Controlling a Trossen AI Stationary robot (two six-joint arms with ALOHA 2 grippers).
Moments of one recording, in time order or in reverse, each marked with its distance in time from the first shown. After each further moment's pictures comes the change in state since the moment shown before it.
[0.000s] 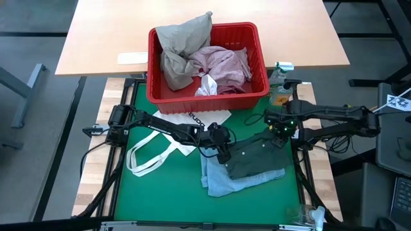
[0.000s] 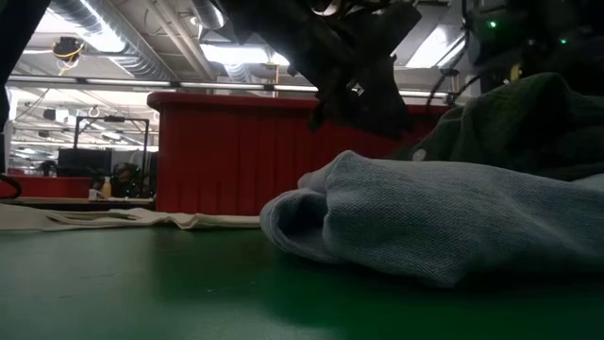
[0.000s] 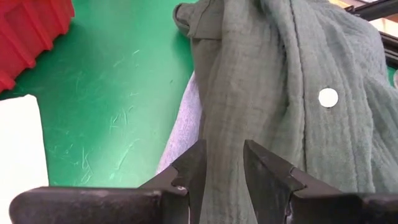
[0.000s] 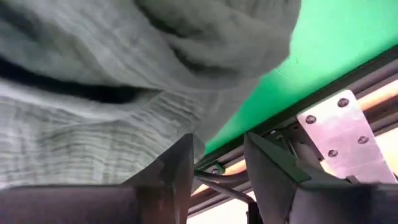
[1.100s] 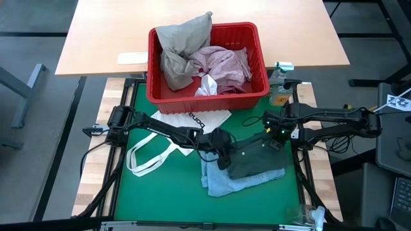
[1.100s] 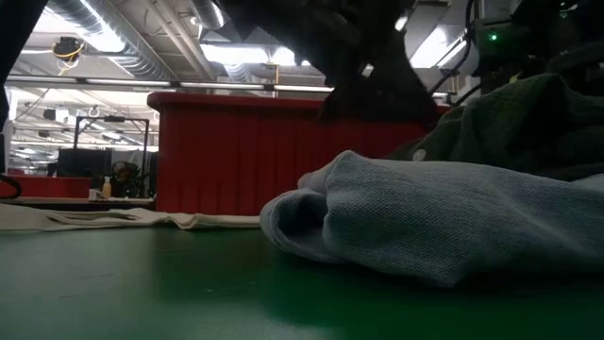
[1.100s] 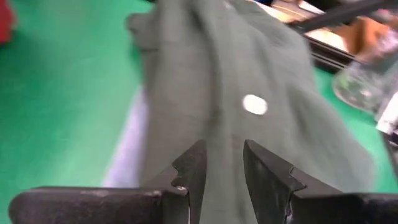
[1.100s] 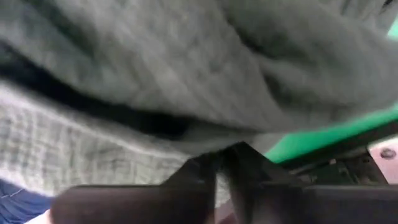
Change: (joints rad) left arm -0.036 0.000 0.000 0.080 0.086 -0.009; right arm 0.000 -0.027 -0.100 0.172 -0.149 0.000
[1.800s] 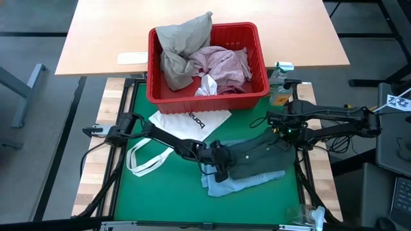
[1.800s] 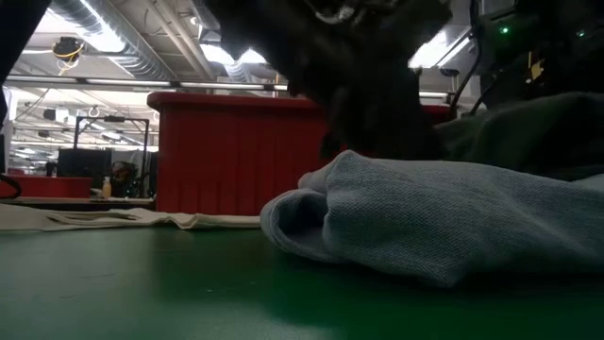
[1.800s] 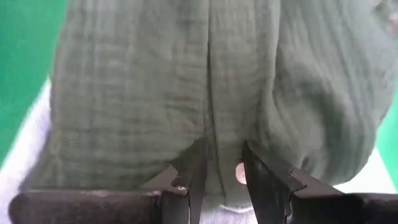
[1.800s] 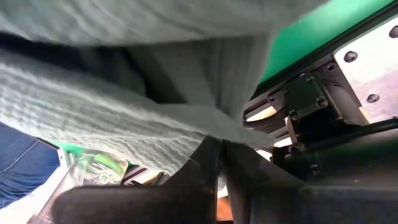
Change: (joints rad) left arm -0.088 0.126 0.001 -0.003 -0.024 0.006; right arm 0.000 0.011 0.094 -0.301 0.000 0.026
